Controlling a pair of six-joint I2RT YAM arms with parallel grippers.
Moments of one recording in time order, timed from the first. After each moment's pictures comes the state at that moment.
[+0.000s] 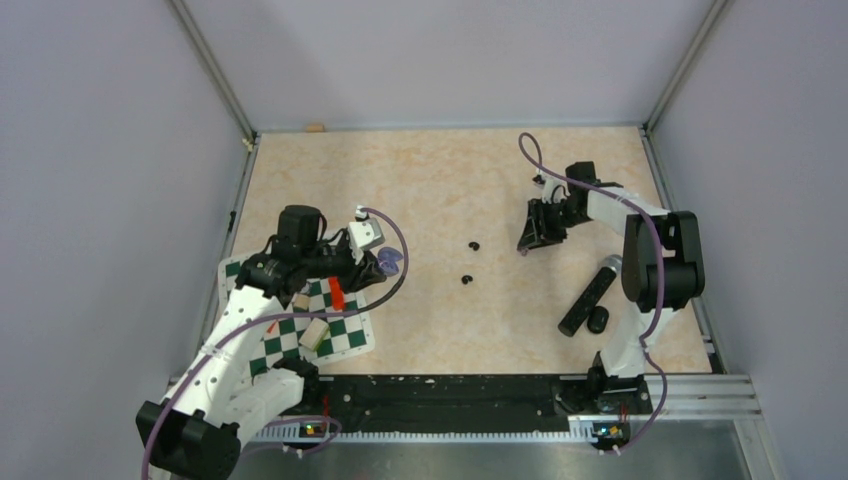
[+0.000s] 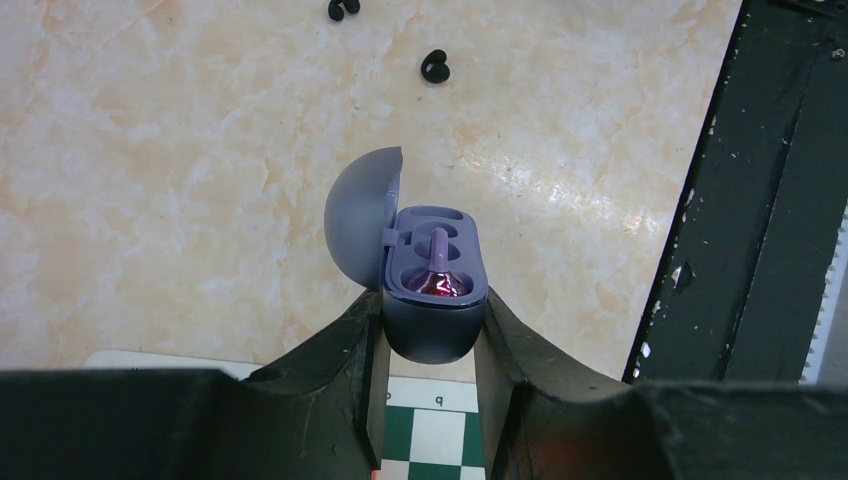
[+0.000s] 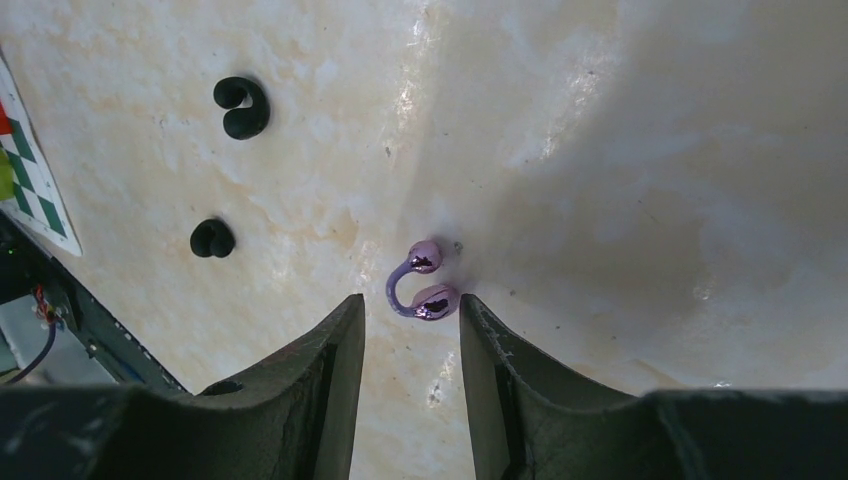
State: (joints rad) left arm -0.30 0.94 0.87 -0.68 0.74 0.55; right arm 0.07 1.84 1.18 -0.57 -0.61 -0.06
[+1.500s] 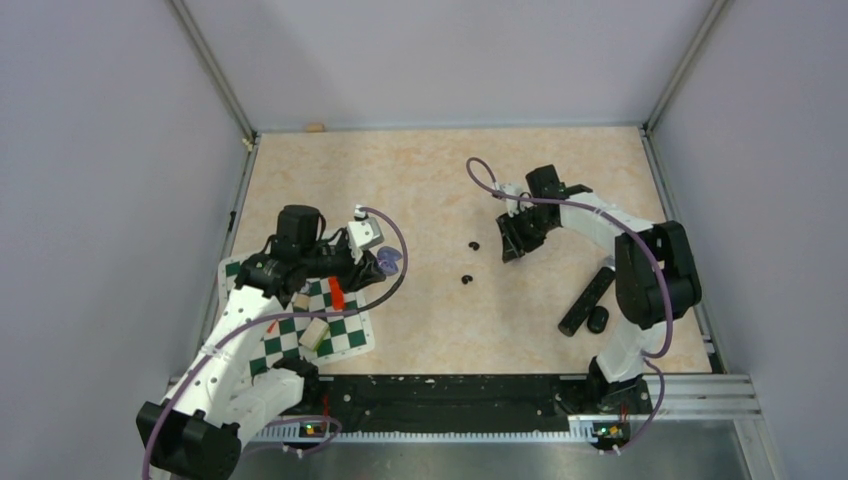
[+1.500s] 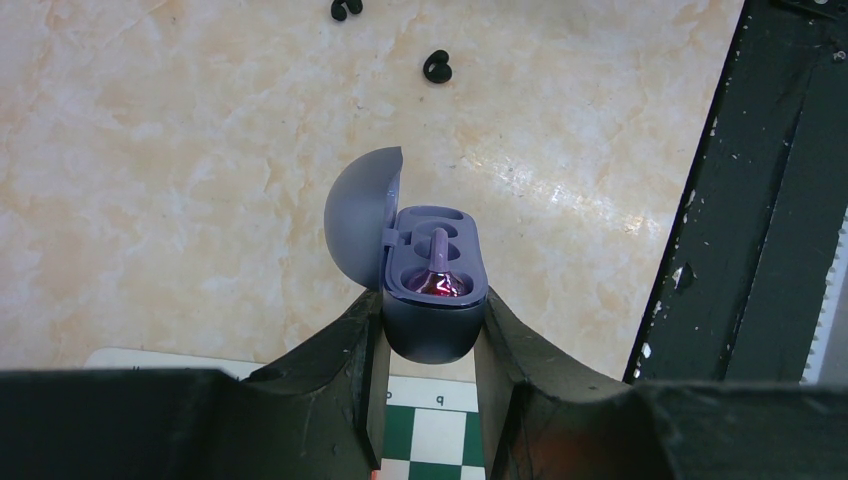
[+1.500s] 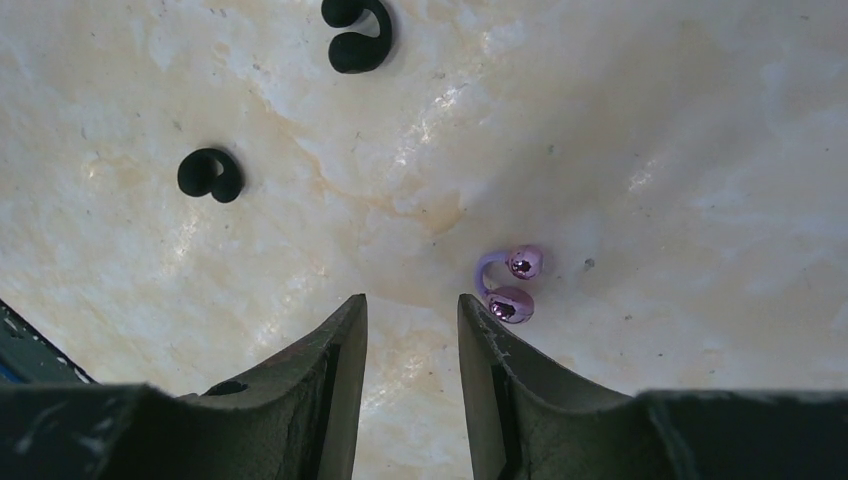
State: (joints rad) left arm -0.29 0.94 0.87 -0.68 0.75 0.55; right arm 0.31 1.75 1.16 -0.62 -0.44 -0.25
